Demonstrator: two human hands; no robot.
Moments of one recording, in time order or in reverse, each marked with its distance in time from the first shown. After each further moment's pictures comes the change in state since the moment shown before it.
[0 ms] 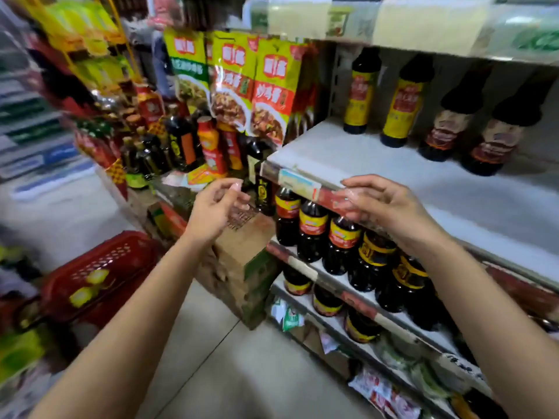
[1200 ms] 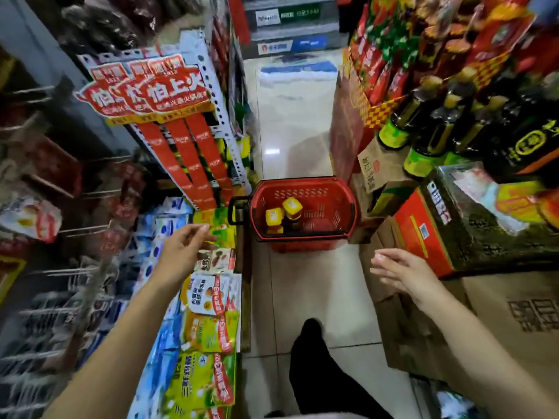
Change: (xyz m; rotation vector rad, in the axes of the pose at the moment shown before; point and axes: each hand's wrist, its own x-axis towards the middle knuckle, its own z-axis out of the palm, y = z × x) left_hand -0.078 -0.203 -0.535 0.173 0.902 -0.615; right_hand 0.267 0.211 0.535 -0.196 -0.569 0.625
